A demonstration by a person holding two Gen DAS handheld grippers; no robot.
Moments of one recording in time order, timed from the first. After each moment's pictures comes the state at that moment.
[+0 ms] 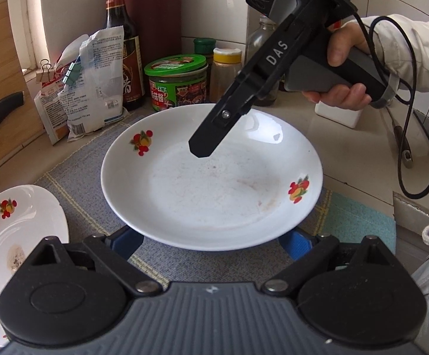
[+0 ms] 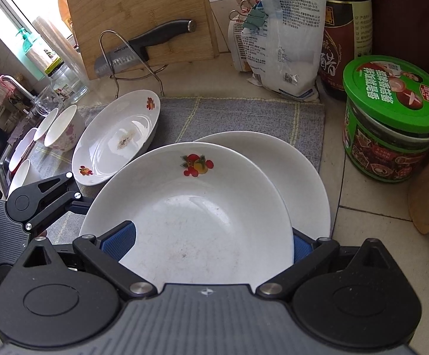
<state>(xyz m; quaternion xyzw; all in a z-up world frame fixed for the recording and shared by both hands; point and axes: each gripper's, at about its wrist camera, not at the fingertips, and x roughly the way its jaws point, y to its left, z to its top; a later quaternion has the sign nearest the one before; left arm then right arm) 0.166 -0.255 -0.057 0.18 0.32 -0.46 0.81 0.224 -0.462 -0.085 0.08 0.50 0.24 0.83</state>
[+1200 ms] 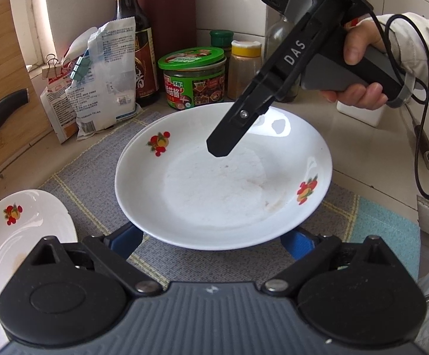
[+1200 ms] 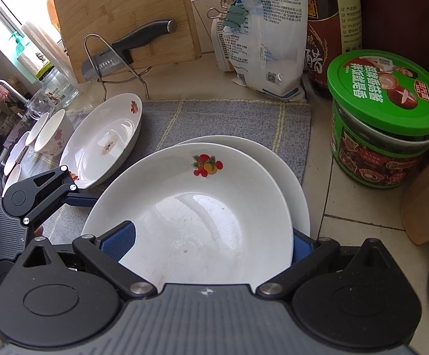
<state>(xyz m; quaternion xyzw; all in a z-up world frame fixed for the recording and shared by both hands) 0.188 -0.263 -0.068 0.20 0.33 -0.44 0.81 0.237 -0.474 -0.097 0.09 0.50 0.23 0.83</state>
